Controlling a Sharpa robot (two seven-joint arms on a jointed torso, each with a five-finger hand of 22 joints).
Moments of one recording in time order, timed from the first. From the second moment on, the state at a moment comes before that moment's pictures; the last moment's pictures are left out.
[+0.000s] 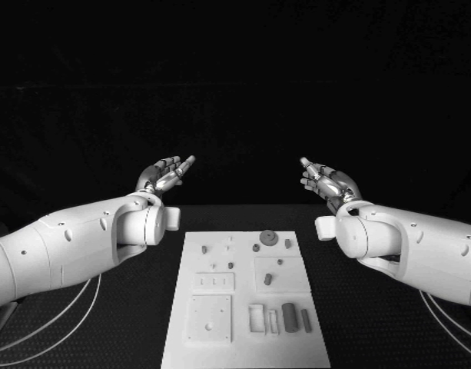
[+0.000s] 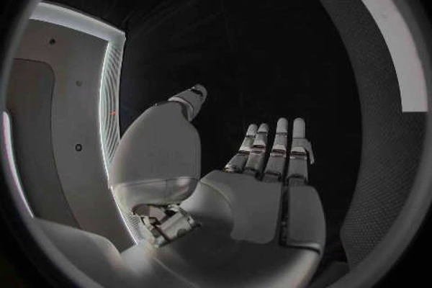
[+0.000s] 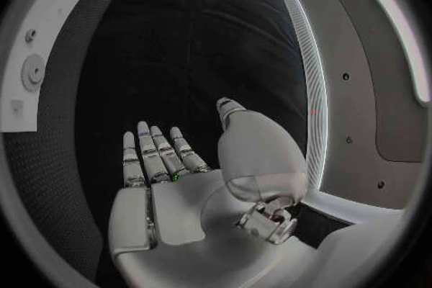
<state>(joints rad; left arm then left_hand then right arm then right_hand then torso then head) 1.27 -0.65 -0.14 1.18 0.01 -0.60 0.30 1.06 -0.25 0.41 0.28 0.07 0.20 0.05 0.43 0.24 0.43 0.03 0.05 0.06 0.32 0.12 0.31 0.45 0.02 0.27 0.11 0.21 1.29 1.20 -0.73 -0.09 1.32 -0.01 -0.52 0.34 1.12 0.01 0.07 0.27 0.29 0.29 0.14 0.22 0.25 0.43 0.23 0.05 0.05 0.40 0.22 0.20 0.24 0.08 0.15 0.23 0.05 0.97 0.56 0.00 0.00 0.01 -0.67</state>
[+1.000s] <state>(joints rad) 1.34 -0.68 -0.19 1.14 -0.03 -0.34 0.11 1.43 -0.08 0.27 0.04 0.20 0.80 0.14 0.54 0.34 1.18 0.07 0.28 0.19 0.95 0.07 0.56 0.57 0.07 0.80 -0.02 0.48 1.31 1.29 -0.63 -0.13 1.04 -0.86 -0.20 0.07 1.41 -0.17 0.44 0.09 0.17 0.79 0.18 0.41 0.39 1.08 0.15 0.15 0.11 1.01 0.09 0.47 0.46 0.24 0.82 0.19 0.21 1.29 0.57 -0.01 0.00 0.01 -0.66</state>
